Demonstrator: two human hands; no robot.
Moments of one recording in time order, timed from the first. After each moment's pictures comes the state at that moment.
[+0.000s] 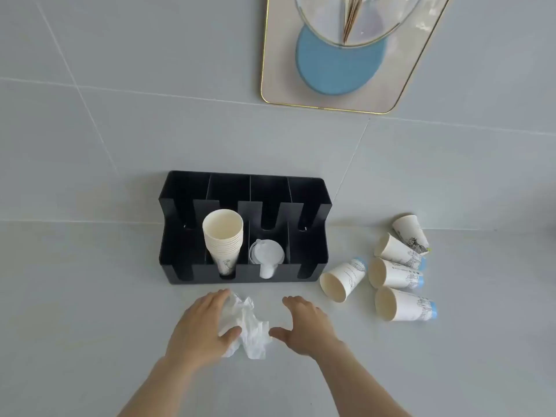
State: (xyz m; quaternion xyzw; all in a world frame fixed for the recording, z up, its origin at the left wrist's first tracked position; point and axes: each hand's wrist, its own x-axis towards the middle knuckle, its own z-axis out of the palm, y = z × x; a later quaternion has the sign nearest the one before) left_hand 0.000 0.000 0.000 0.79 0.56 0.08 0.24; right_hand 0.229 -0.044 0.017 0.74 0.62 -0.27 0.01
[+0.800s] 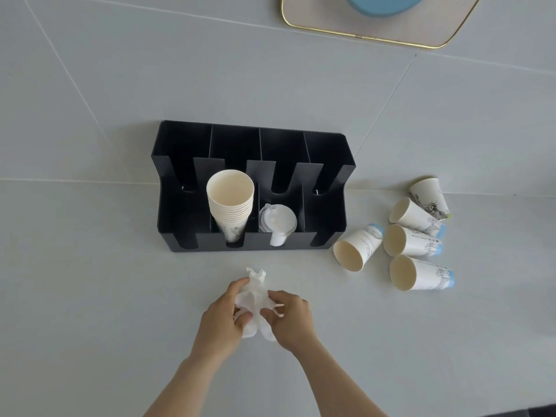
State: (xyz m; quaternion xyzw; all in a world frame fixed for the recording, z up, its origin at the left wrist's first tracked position) left_hand 0.007 -0.014 -0.068 0.66 0.59 0.13 0.45; right_hand 0.166 -0.050 -0.042 0.79 0.41 -0.42 -0.19
